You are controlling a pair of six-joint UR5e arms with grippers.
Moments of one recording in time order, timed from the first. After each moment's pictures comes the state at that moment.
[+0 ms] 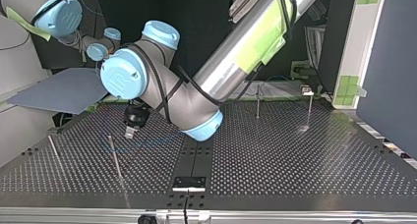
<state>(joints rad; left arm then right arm) -0.75 -2.18 -0.77 -3.52 -1.84 -1.68 1.59 -0.42 1.54 -0.84 1.60 1.71</state>
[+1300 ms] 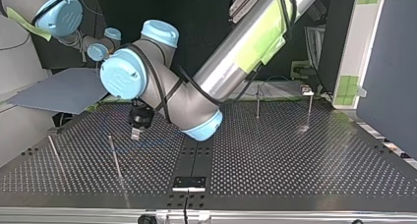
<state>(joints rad) -0.75 -2.18 -0.77 -3.53 -1.90 -1.70 1.60 -0.42 1.54 -0.84 1.60 1.71</state>
